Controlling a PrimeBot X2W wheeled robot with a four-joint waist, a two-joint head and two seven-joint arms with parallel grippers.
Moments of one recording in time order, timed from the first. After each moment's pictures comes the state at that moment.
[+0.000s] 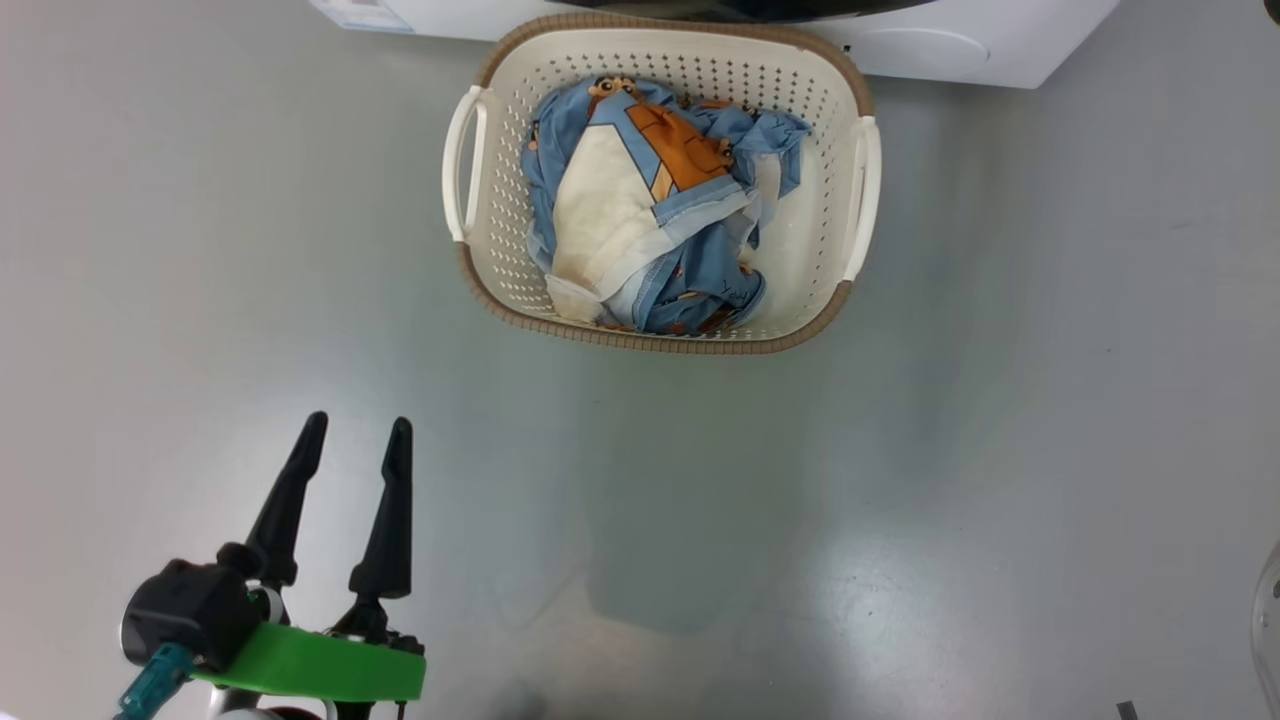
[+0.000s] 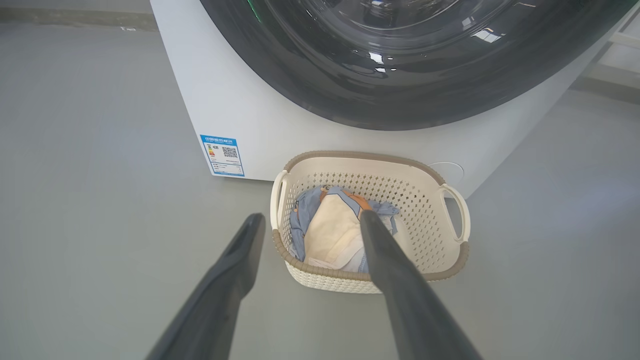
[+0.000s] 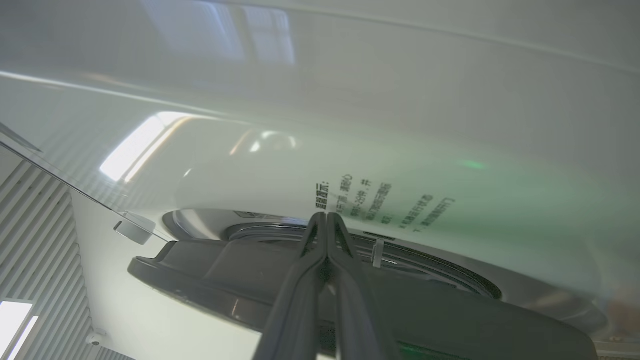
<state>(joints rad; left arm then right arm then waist) -0.11 0.04 -0.09 0.00 -0.27 -0.13 -0.26 -1.11 -0.26 -0.21 0.39 1.56 0.13 0.52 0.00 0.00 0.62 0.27</state>
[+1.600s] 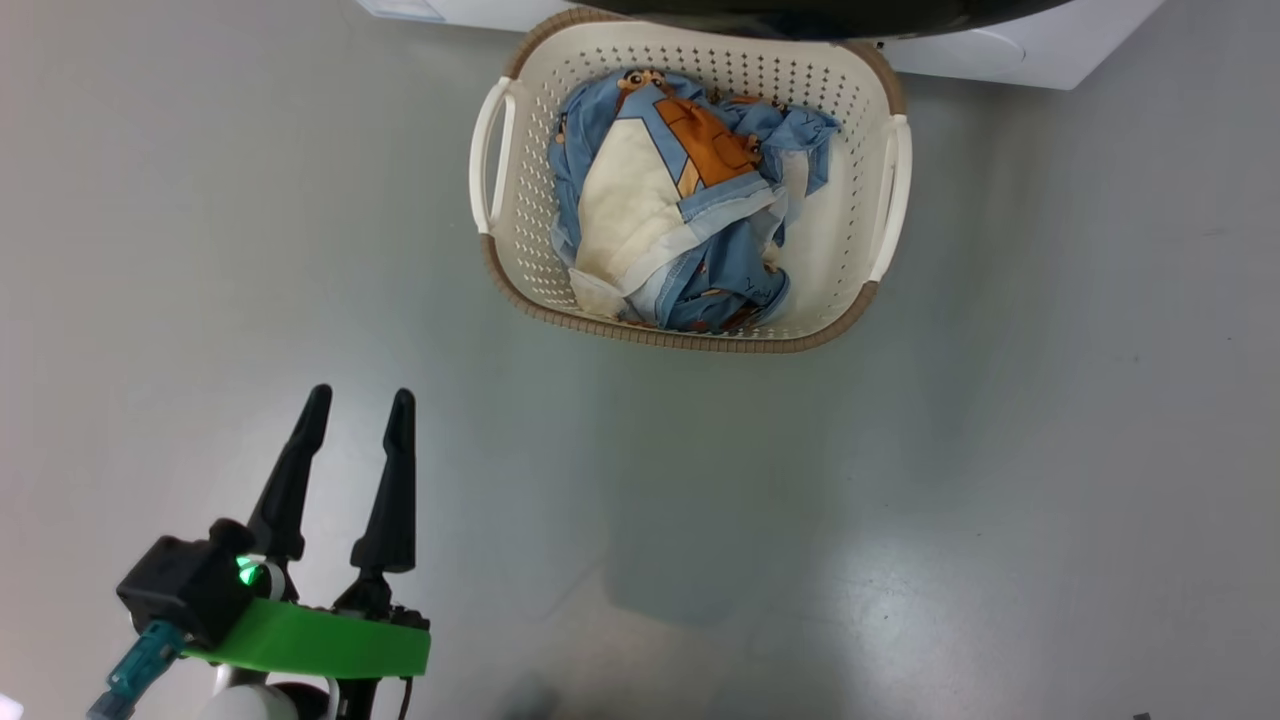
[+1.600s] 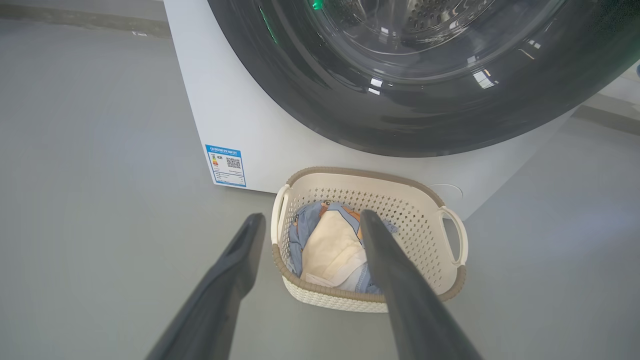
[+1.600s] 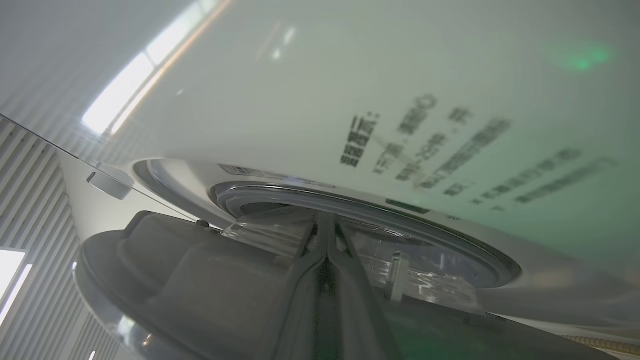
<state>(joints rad) -0.15 0.03 -0.11 0.00 -0.34 -0.13 -0.26 -1.15 -0.30 -0.08 0.39 1.56 0.13 0.56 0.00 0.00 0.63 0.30</state>
